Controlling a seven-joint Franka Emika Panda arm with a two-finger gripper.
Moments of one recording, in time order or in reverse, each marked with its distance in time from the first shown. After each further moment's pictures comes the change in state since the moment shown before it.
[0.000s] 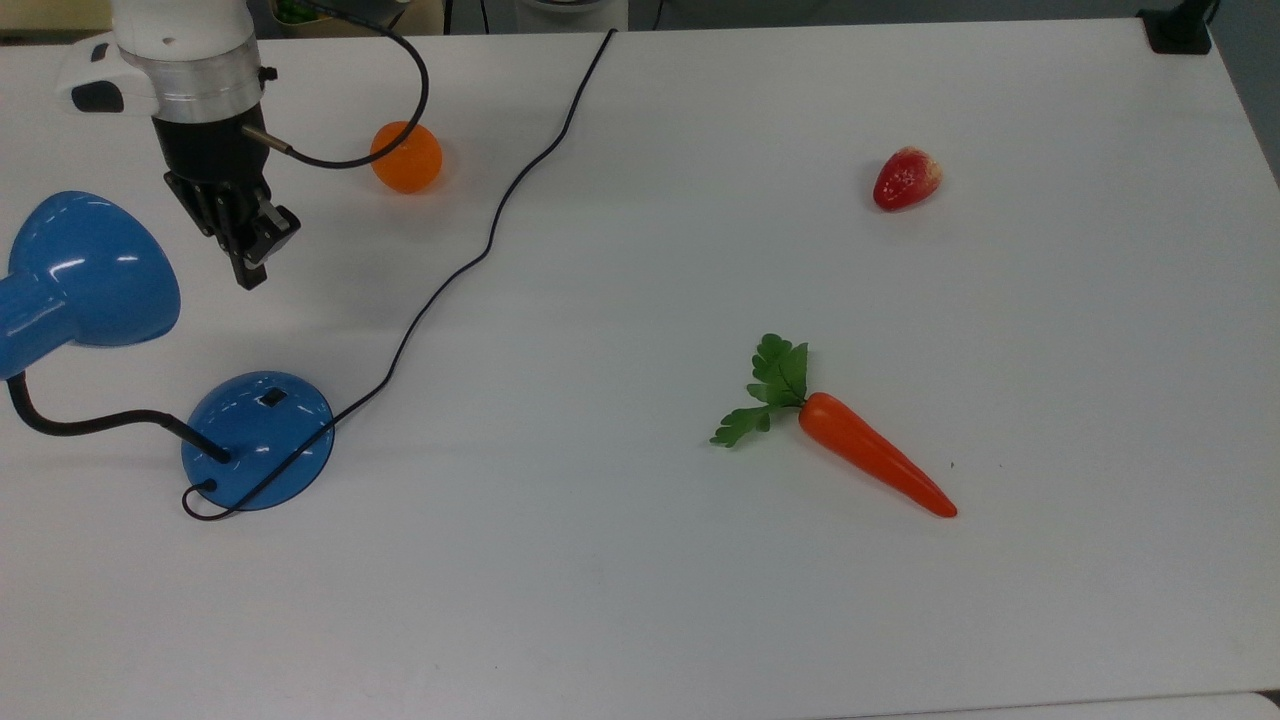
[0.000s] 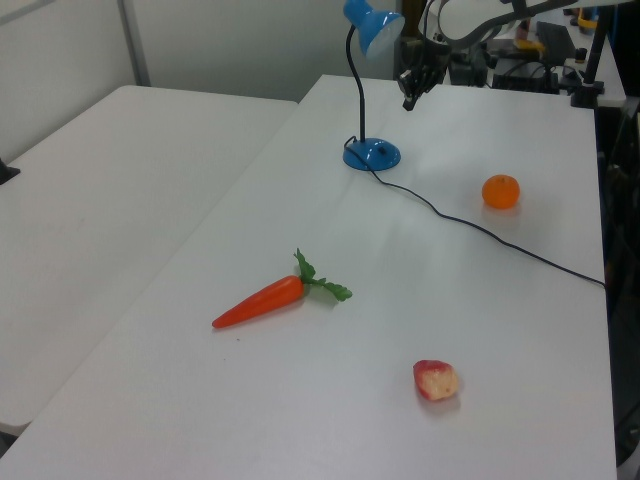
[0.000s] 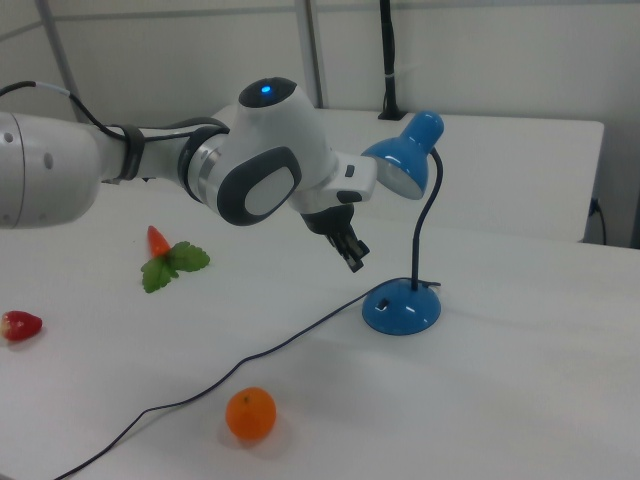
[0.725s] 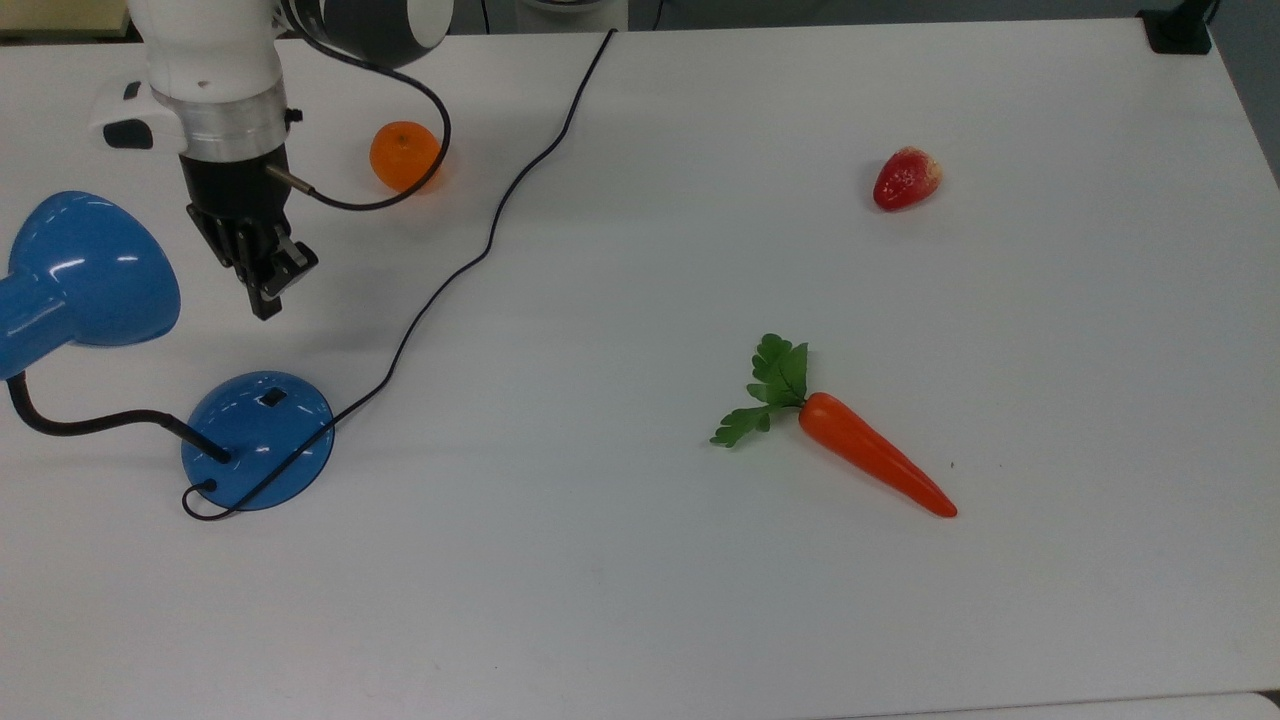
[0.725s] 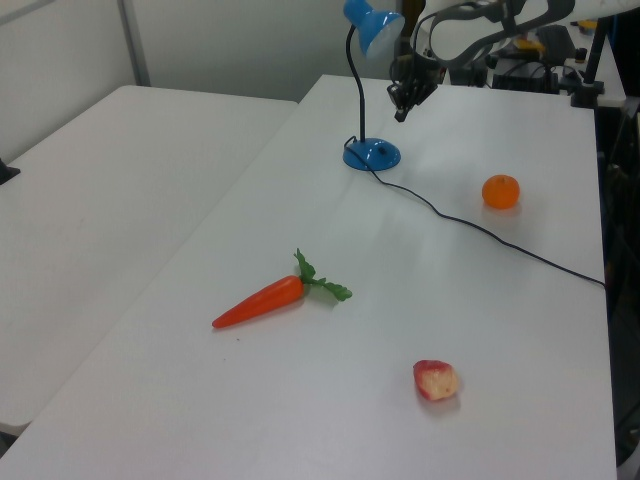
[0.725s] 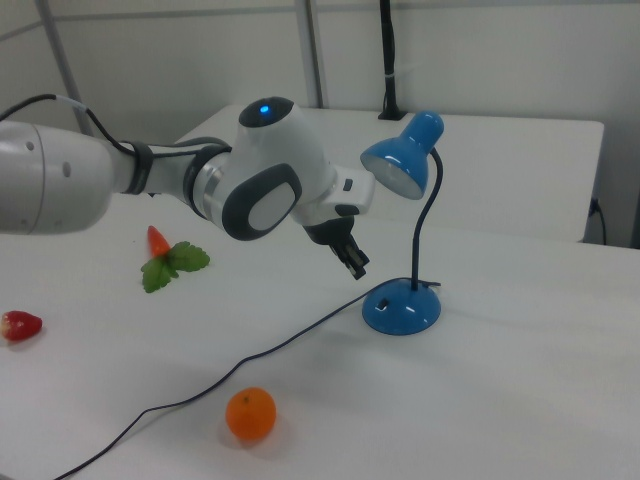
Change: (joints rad) arm 0.019 0.058 0.000 -0.007 0.000 0.087 0.057
